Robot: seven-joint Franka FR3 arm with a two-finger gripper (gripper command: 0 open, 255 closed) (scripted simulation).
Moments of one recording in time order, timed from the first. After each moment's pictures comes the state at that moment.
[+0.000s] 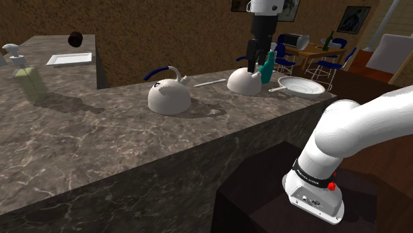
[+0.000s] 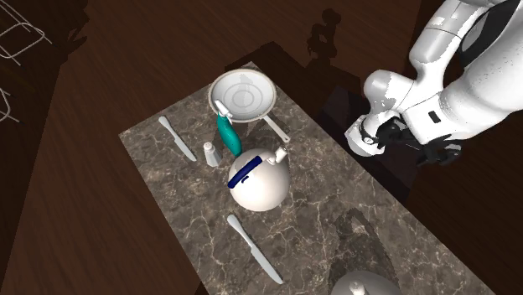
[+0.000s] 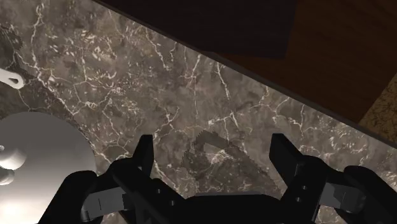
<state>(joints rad) 0.01 -0.77 0.07 -2.32 0.01 1.52 -0.04</state>
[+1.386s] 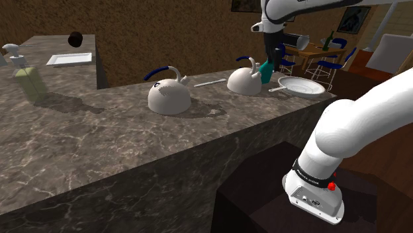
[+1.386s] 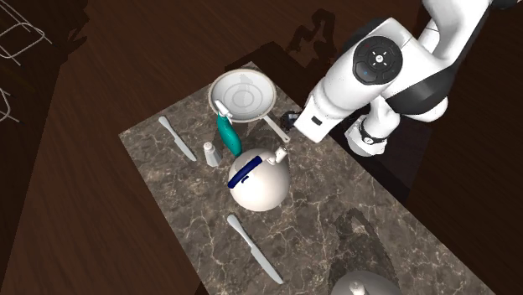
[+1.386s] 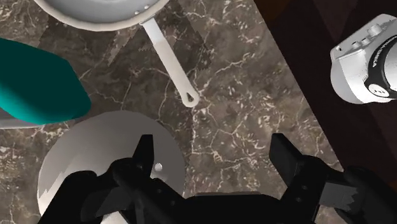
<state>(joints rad) 0.03 -0.56 -0.32 -2.29 -0.47 1.64 -0.90</state>
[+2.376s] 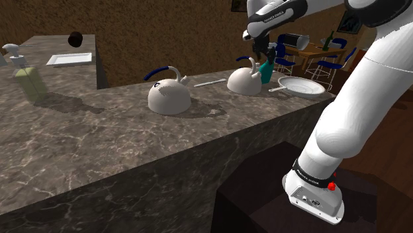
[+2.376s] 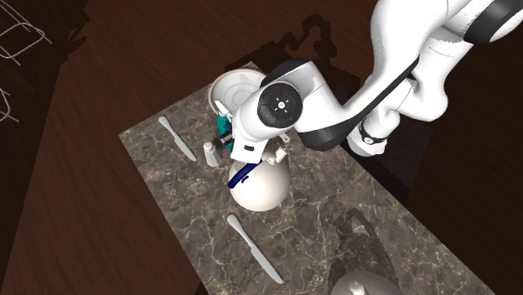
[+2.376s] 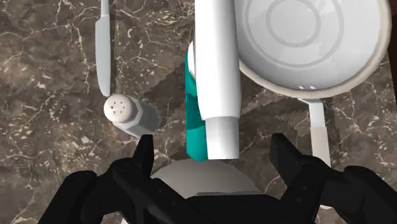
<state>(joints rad) 0.06 -0.09 -0.56 -2.01 -0.60 1.96 -1.50</state>
